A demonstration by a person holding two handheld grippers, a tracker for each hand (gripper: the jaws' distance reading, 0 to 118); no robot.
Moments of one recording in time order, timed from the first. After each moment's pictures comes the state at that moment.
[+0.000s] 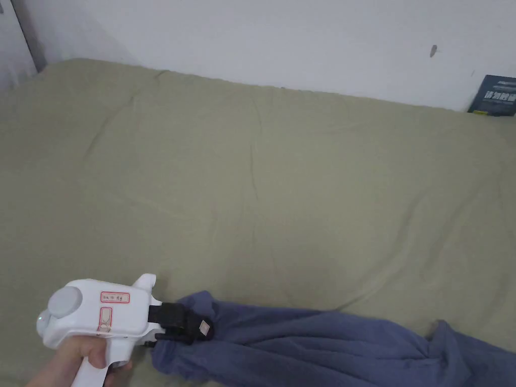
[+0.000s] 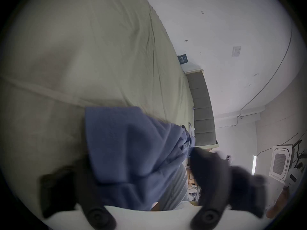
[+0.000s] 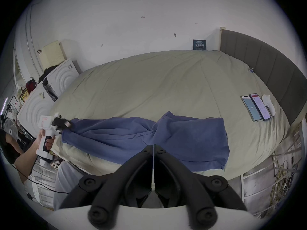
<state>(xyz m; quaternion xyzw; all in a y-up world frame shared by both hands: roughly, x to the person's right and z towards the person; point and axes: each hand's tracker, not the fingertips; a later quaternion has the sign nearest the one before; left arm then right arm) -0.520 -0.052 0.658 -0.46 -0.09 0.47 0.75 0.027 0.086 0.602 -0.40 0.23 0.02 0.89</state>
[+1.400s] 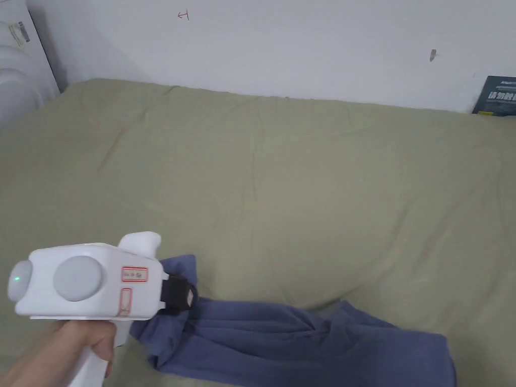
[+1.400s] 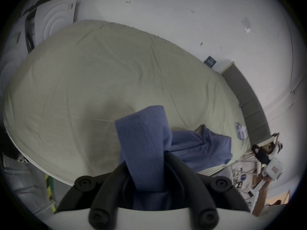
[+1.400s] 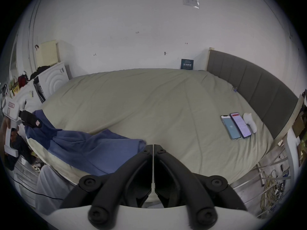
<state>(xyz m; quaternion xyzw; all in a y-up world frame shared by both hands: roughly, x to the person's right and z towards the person) -0.412 0.105 0.683 -0.45 0.07 0.23 0.86 0.048 0.099 0.603 -0.31 0.16 0.08 0.94</state>
